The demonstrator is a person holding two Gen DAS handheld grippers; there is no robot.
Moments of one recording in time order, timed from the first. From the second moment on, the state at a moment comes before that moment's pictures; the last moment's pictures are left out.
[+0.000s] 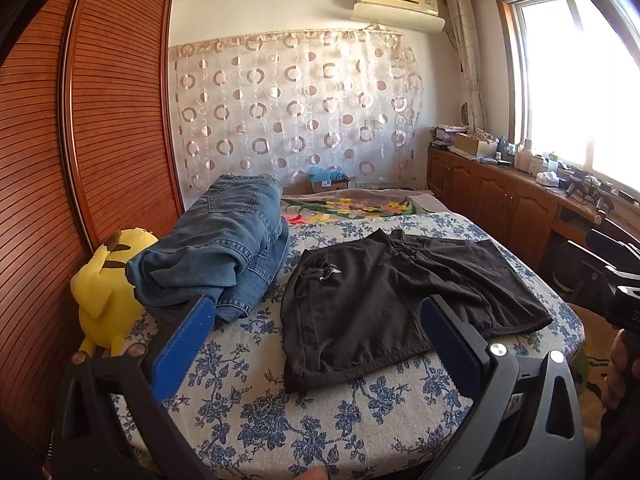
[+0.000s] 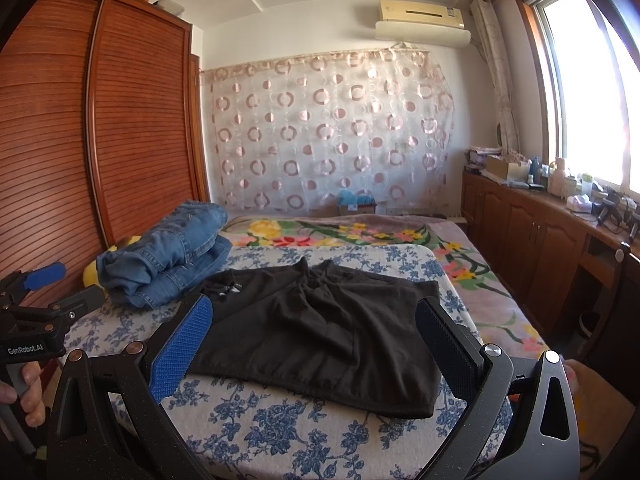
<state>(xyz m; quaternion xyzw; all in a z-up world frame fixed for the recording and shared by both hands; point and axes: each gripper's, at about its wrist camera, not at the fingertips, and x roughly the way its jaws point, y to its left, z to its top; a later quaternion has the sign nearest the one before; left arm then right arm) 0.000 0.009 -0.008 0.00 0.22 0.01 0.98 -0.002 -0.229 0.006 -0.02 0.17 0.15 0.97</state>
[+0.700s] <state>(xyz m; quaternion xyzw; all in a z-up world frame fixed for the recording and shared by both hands) 0.037 0.026 -0.093 0.01 0.34 -0.03 0.94 0.023 -0.287 -0.039 -0.02 0.24 0.12 0.96</state>
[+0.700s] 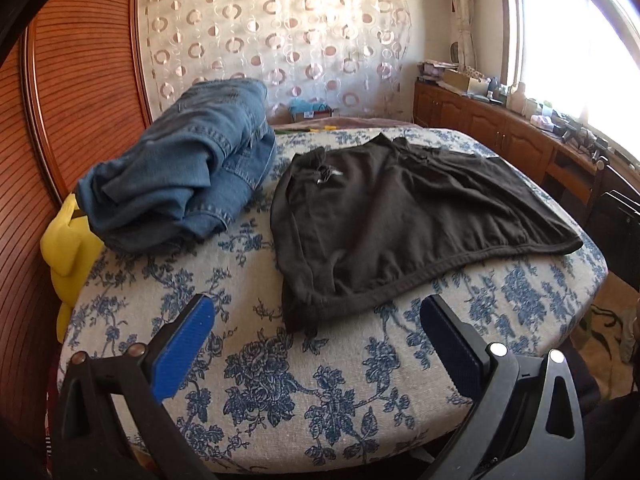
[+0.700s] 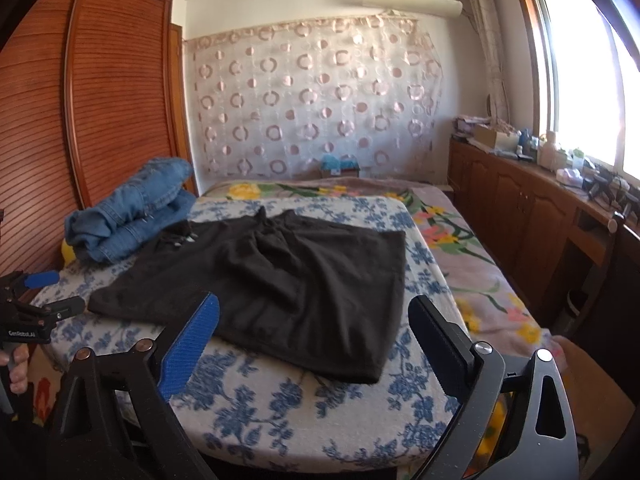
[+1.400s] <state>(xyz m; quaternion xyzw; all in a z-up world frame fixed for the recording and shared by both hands) 0.055 0.056 -0.131 0.02 0.39 -0.02 0.92 0.036 -0.314 -0.077 -0.05 0.29 0.10 0.95</state>
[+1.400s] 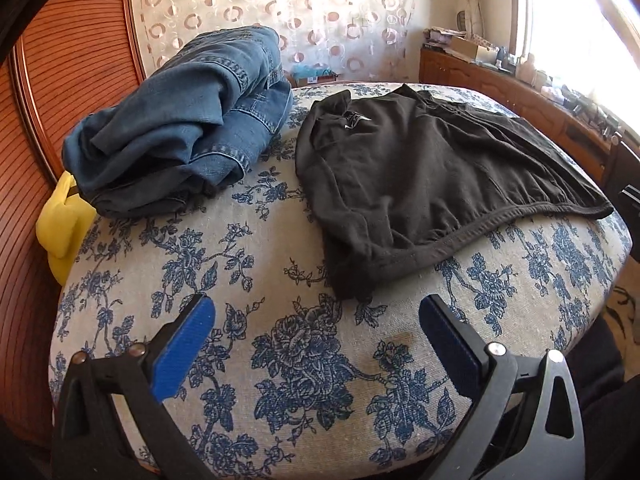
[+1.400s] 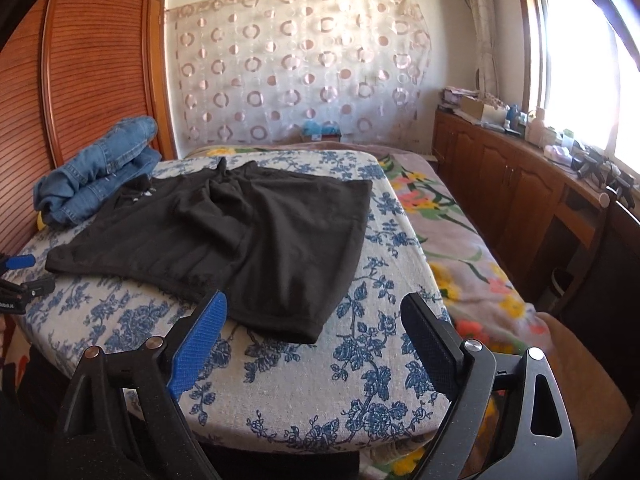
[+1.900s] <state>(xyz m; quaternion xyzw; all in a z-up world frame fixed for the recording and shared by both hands) 0.065 0.059 -0.124 0.00 0.38 -0.05 0.92 0.045 -0.320 -0.096 -0.07 0.33 0.08 0.94</state>
